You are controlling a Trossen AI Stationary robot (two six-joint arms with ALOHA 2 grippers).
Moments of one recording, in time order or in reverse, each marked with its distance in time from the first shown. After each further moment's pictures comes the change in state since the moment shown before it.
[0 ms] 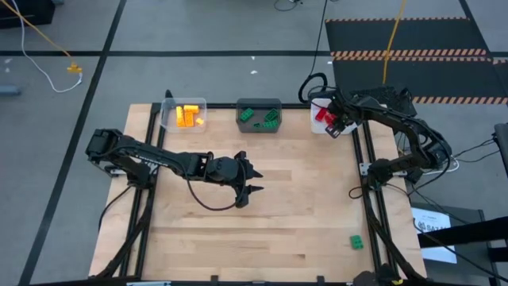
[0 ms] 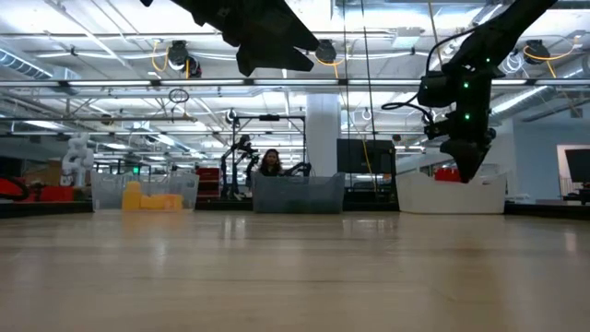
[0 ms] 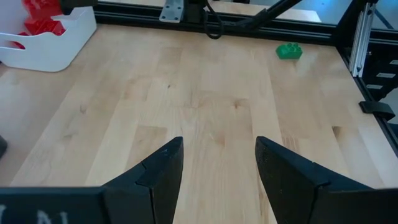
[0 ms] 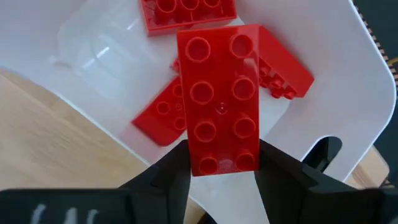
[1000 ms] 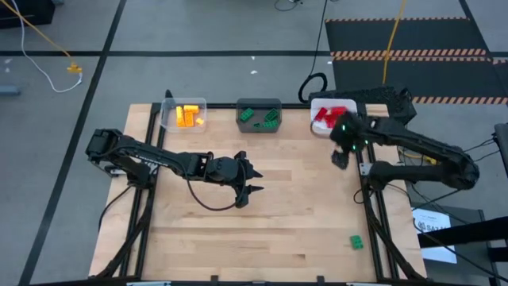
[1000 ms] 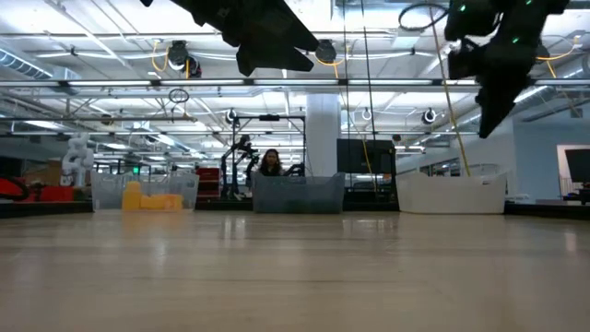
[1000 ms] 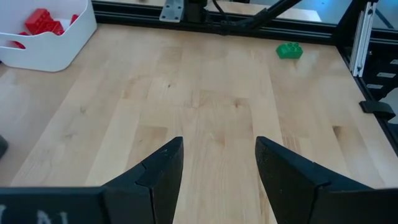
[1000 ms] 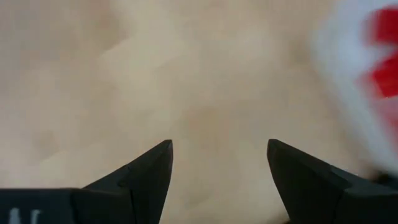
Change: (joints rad) left arm 0.003 0.000 0.000 -0.001 0.000 0.000; right arm 0.454 -0.432 0.000 -0.366 -0.321 0.219
